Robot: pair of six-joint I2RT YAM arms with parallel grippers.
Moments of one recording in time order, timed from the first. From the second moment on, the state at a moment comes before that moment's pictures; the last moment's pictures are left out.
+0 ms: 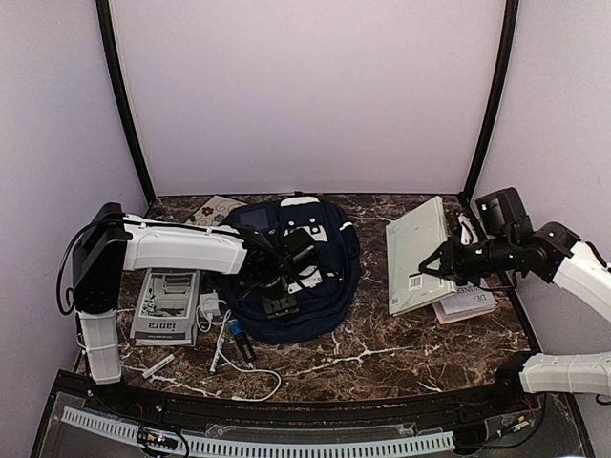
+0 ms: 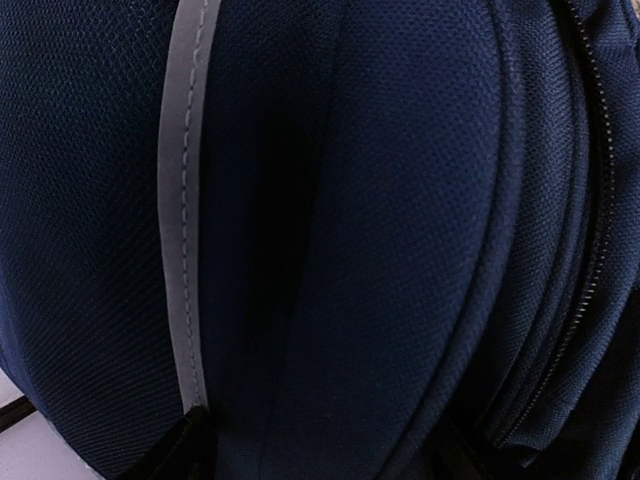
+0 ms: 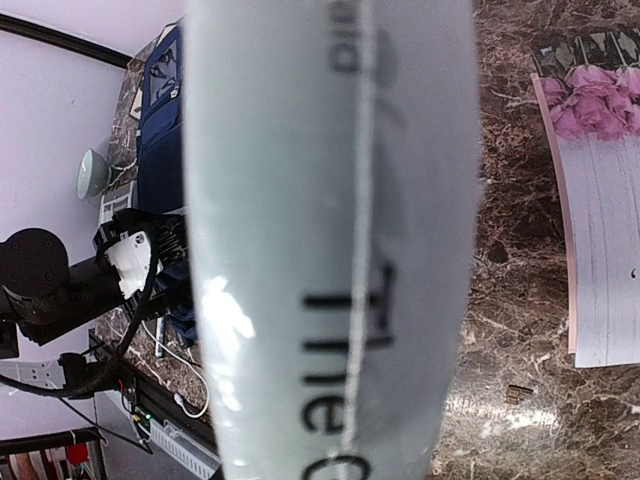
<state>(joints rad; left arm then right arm) -0.98 1.96 1.45 -0.78 -0.33 0.28 0.52 0.93 0.89 -0.75 -0.26 0.69</state>
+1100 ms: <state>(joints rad) -0.95 1.62 1.39 -0.53 -0.52 0.40 0.84 1.27 0.69 -0.06 -0.58 0.98</state>
